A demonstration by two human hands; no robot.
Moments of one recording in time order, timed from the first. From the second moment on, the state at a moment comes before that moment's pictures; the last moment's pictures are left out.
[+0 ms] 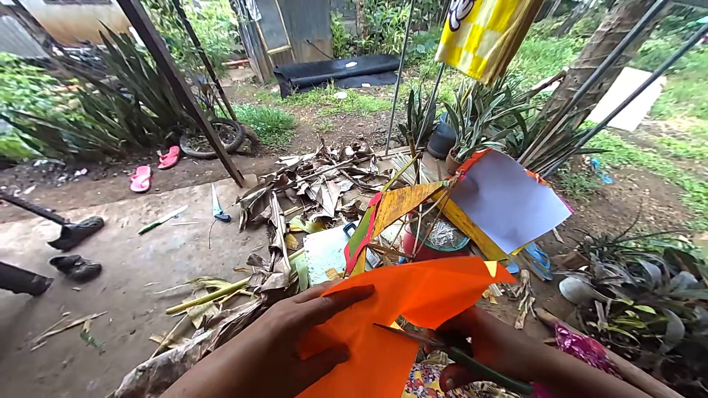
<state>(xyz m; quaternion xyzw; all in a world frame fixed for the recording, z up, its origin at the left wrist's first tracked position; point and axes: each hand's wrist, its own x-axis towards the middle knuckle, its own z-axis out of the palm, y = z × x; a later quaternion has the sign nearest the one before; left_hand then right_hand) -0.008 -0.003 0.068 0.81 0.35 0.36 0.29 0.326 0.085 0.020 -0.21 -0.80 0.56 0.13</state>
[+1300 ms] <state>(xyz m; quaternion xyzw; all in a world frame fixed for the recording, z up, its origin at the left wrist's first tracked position) 0.008 0.005 0.076 0.82 0.35 0.34 0.30 0.327 0.072 0.017 -0.21 -0.84 0.46 0.19</state>
